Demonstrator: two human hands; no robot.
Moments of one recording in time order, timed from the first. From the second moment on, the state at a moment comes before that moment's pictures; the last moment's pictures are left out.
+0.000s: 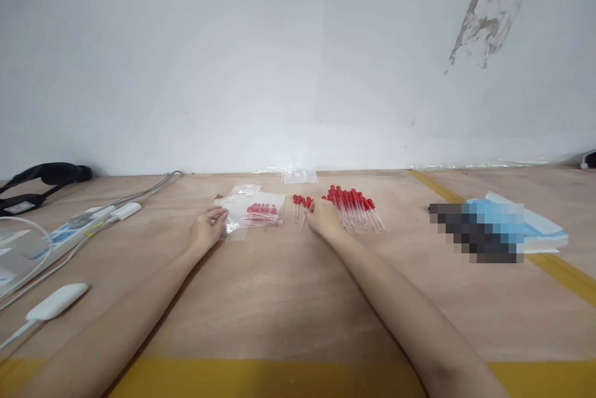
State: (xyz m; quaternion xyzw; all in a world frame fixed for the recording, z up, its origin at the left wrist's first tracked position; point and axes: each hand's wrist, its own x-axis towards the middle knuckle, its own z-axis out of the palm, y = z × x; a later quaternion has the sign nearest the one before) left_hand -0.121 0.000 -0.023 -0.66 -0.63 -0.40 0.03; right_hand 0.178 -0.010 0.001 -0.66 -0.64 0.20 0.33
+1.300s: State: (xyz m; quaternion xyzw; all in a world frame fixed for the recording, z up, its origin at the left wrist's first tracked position) left_hand -0.033 -0.089 -0.009 -0.96 -0.24 -0.10 -0.12; right_hand 0.243 -0.081 -0.032 -0.48 -0.51 0.41 0.58
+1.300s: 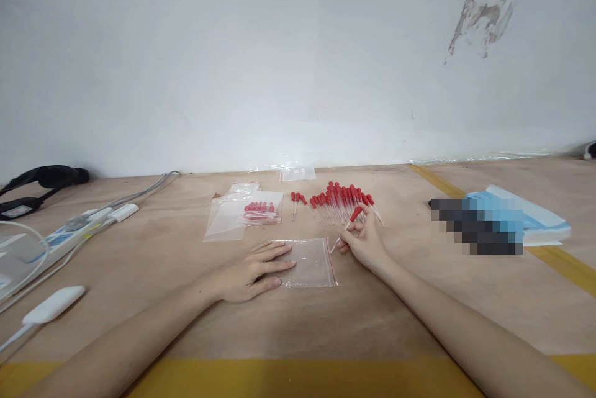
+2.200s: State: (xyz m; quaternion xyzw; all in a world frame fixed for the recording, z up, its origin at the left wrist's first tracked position) left_hand -0.033 -0.094 -0.007 -0.95 -0.29 -0.10 -0.11; right_hand 0.238 -0.079 -0.041 -0.45 -0.45 0.51 0.58
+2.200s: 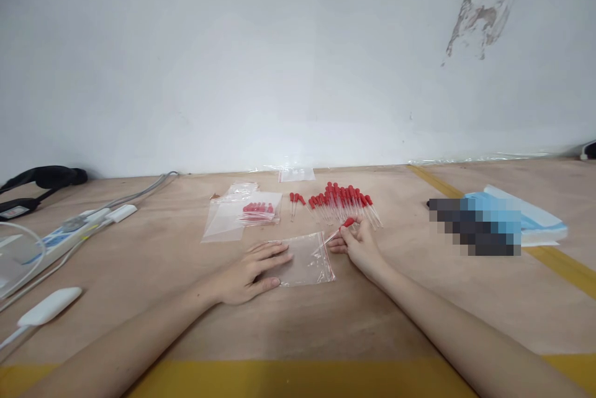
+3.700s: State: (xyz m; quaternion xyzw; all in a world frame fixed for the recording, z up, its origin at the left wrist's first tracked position) left_hand -0.033 -0.088 -0.011 -0.93 -0.28 -0.14 -0.18; right_hand 0.247 -0.053 0.001 -0.54 -0.77 0.17 0.27
